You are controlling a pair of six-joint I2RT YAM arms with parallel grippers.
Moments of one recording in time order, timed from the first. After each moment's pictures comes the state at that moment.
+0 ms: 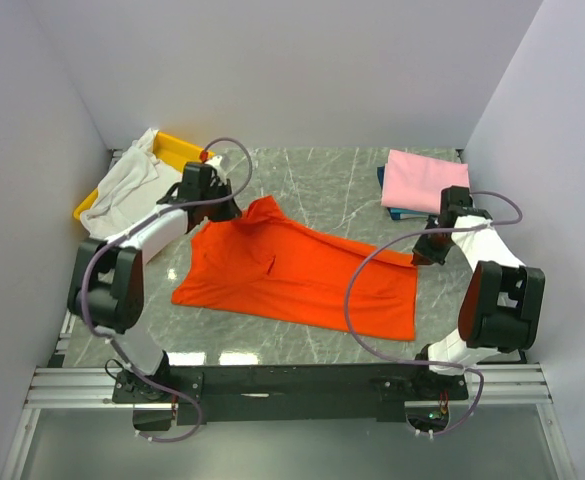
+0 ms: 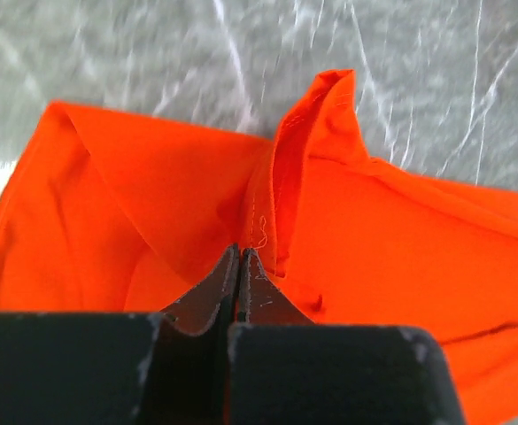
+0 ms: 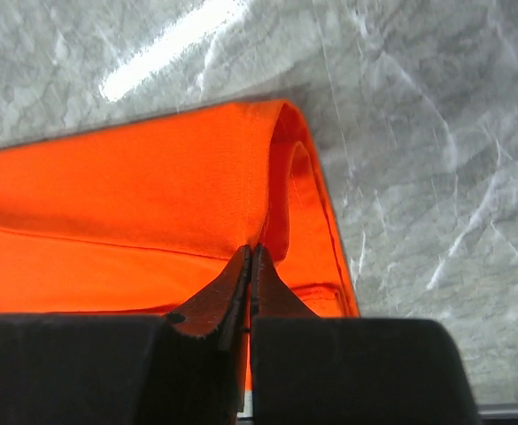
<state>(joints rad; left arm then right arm) -0.26 1.72 1.18 -0.15 0.24 -0.36 -0.17 1.55 1.04 -0.75 -0.10 0.42</state>
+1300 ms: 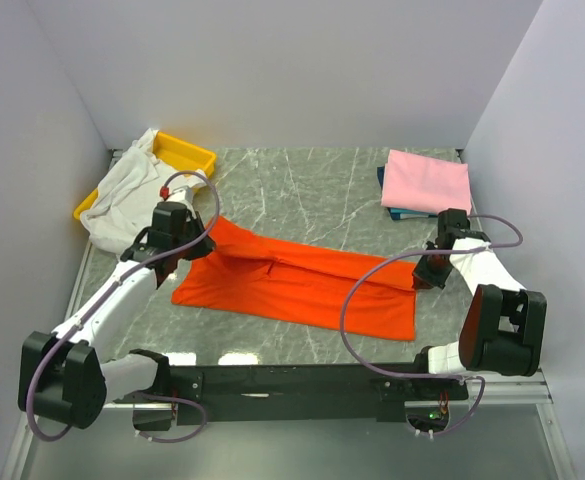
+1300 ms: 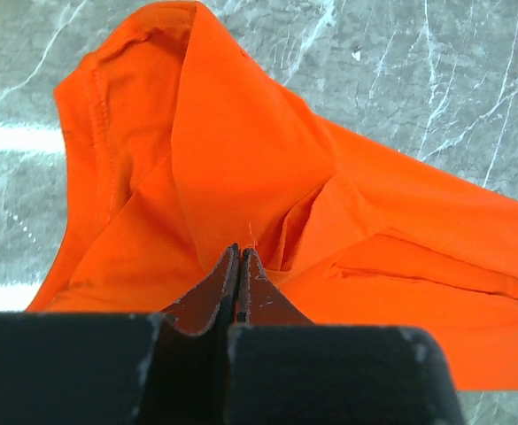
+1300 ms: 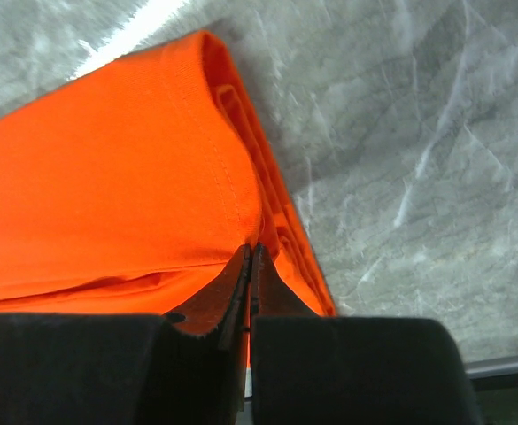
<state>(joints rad) -0.26 1.16 0.78 -0.29 0.04 -0.52 -0.17 1.39 0.83 -0.76 -0.04 0.44</state>
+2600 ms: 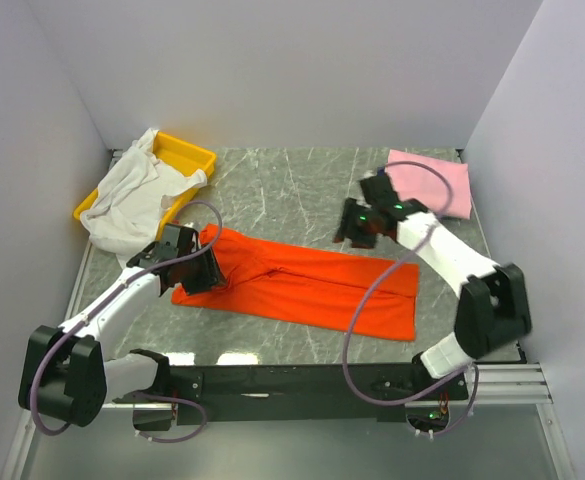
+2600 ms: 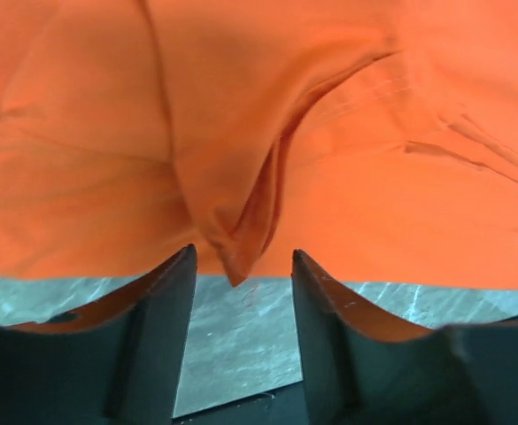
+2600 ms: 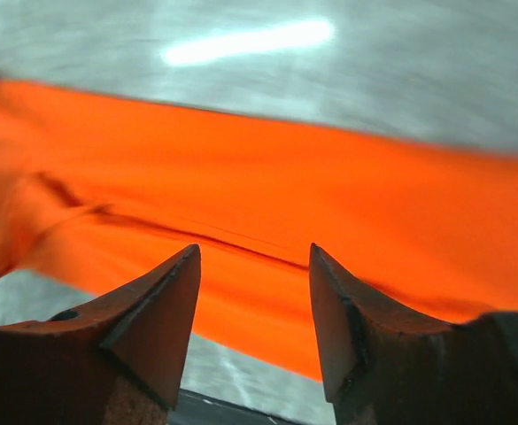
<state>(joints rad) -0.28 1.17 0.67 -0.49 0.19 -0.60 0.33 1.46 1.10 -0.64 -0.09 0.57</state>
